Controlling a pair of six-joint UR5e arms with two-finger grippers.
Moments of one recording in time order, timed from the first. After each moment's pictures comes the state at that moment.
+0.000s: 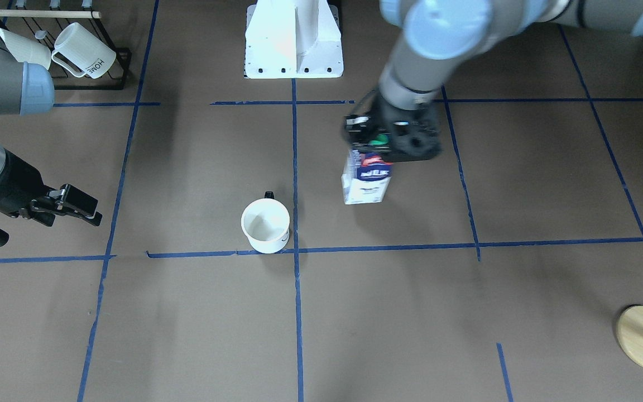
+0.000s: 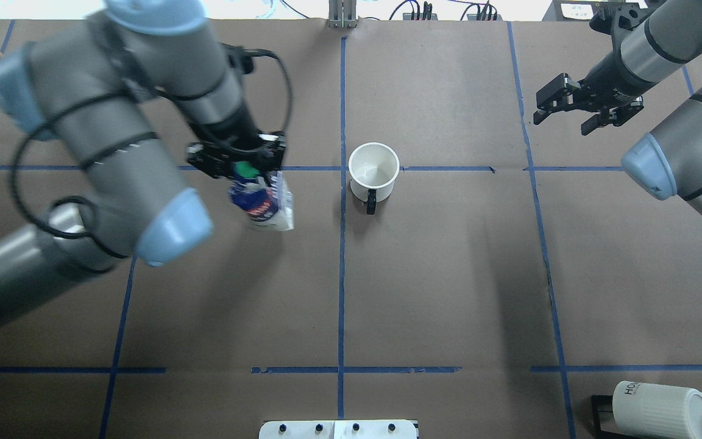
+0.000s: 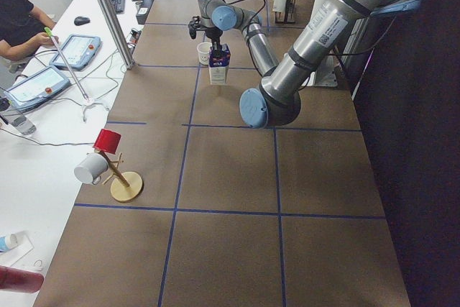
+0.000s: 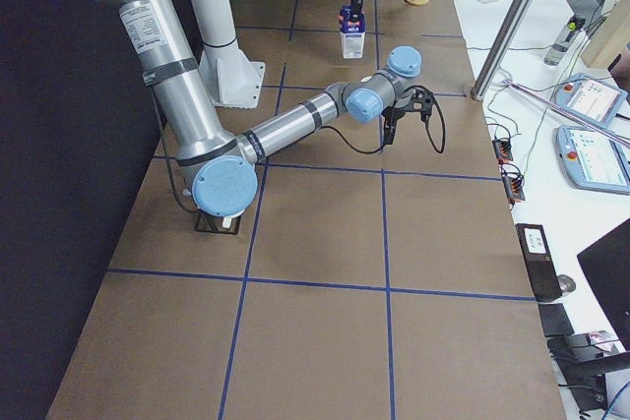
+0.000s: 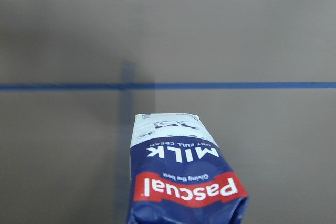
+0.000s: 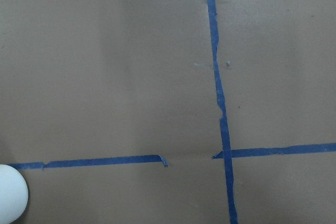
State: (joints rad) left arm -0.72 -2.38 -1.72 -1.32 -2.17 -1.15; right arm 1.07 -1.19 1.66 -1.37 2.33 0.92
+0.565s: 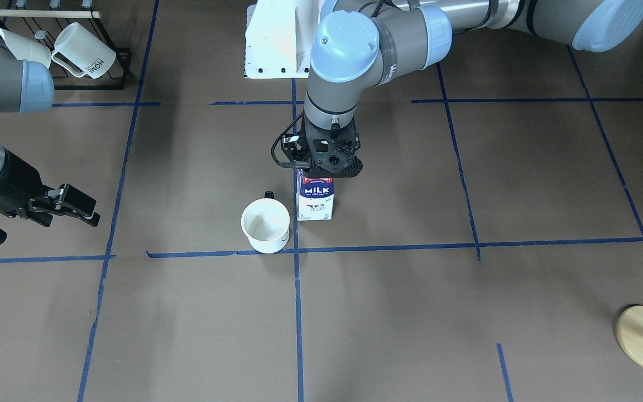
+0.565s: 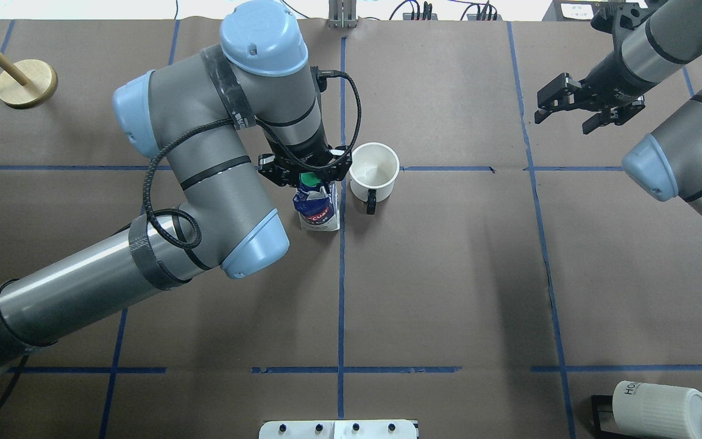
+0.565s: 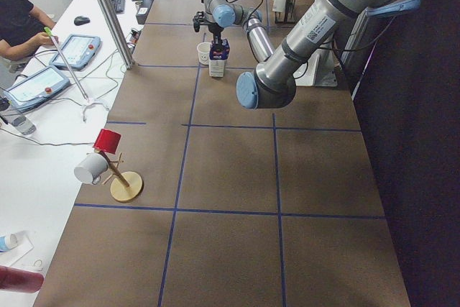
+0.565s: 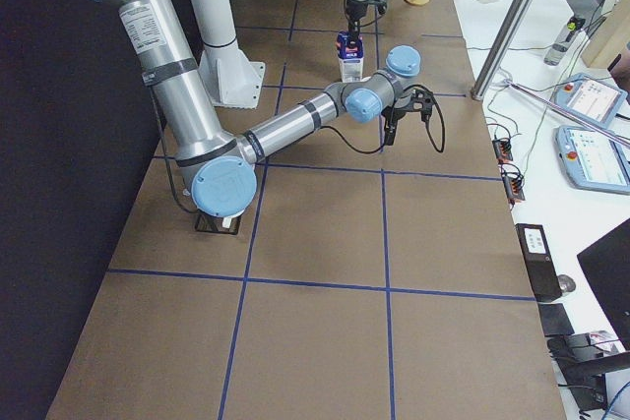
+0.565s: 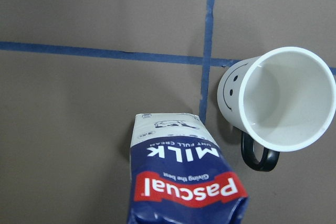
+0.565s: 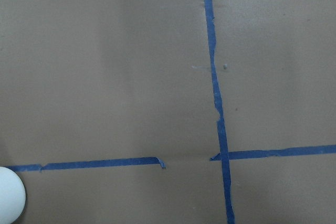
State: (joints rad) left arm -0.66 -2.48 -1.55 -1.46 -2.09 -1.18; right arm 1.07 -1.19 1.67 -1.37 2.32 0.92
